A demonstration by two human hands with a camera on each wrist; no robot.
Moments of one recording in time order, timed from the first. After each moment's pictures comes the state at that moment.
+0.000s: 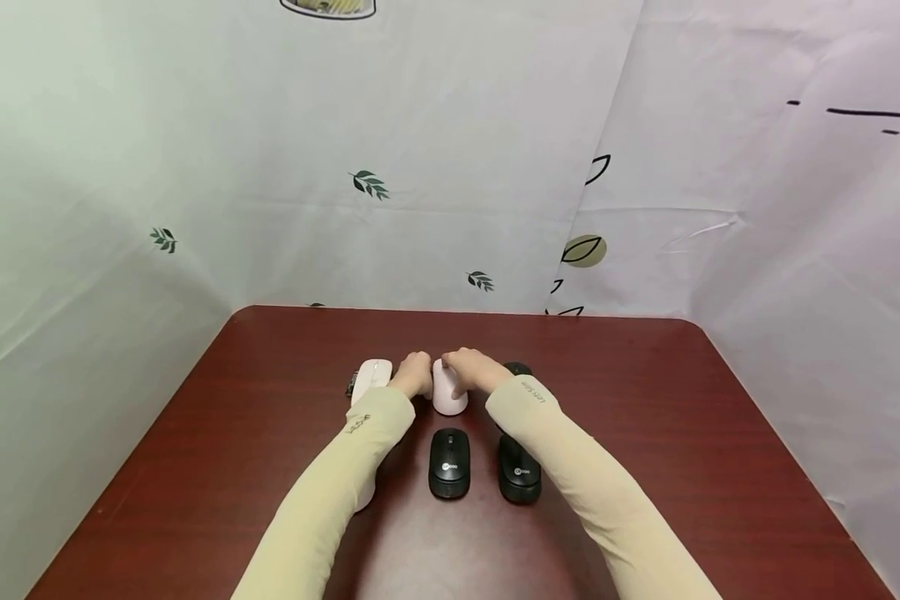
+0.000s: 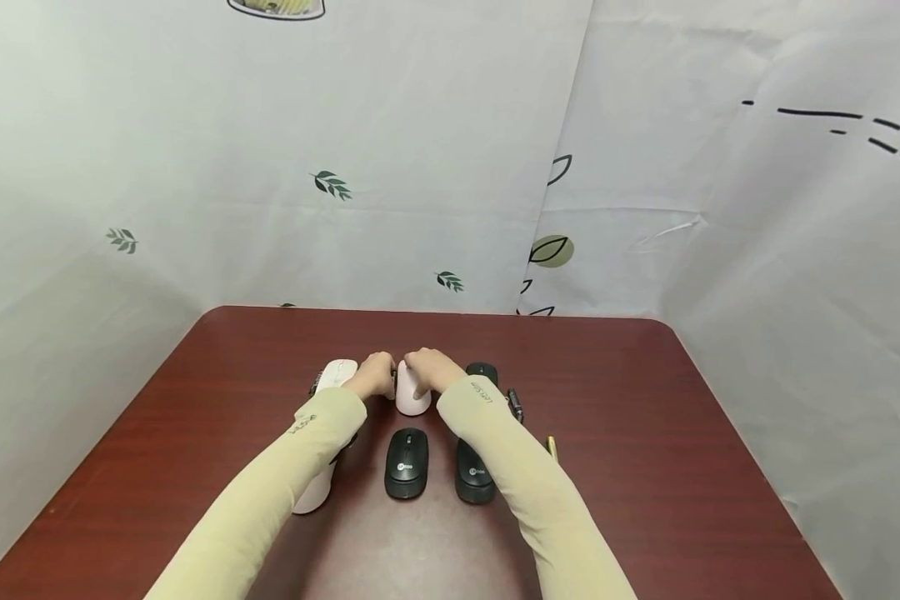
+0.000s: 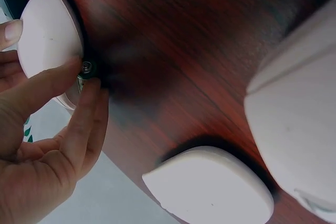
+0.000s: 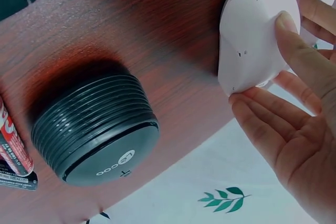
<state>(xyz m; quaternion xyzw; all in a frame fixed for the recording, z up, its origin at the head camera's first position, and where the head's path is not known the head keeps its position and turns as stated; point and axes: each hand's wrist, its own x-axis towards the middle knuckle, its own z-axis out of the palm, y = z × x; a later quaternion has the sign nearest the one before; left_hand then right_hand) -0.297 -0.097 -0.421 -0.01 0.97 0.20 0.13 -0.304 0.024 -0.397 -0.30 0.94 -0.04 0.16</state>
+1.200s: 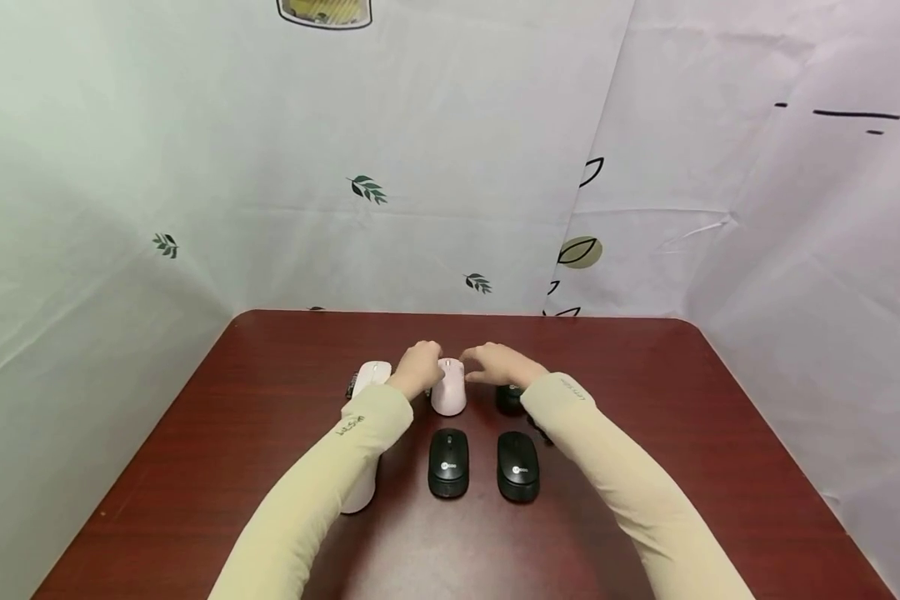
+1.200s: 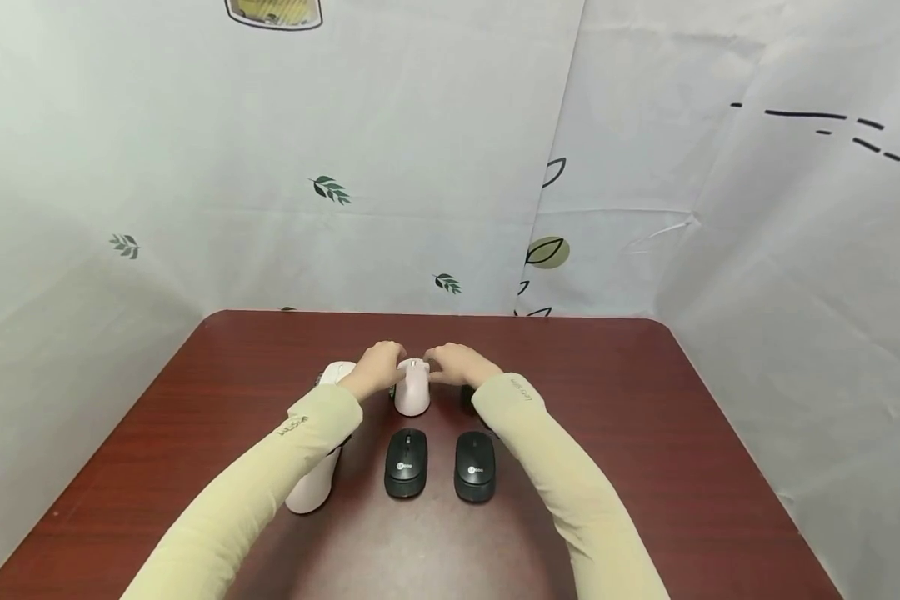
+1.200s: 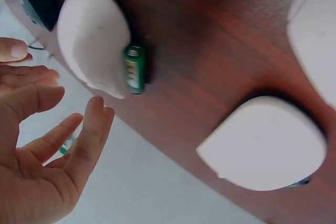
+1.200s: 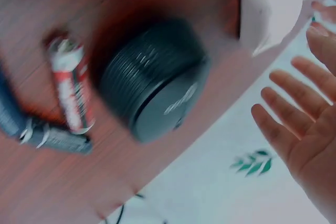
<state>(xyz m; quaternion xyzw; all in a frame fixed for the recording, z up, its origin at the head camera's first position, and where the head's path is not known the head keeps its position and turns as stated) -0.277 -0.086 -0.395 0.07 0.98 0.20 0.05 -0.311 0.079 -0.391 -0.38 0.91 -0.09 0.12</state>
